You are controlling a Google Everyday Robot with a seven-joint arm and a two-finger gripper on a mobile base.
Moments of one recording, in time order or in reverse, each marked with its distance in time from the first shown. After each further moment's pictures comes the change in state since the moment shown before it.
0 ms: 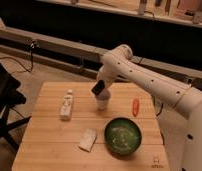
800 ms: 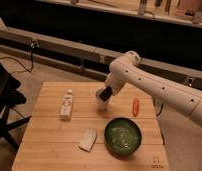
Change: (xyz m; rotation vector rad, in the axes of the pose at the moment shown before) arm 0.005 0.058 -0.010 -0.062 0.049 0.101
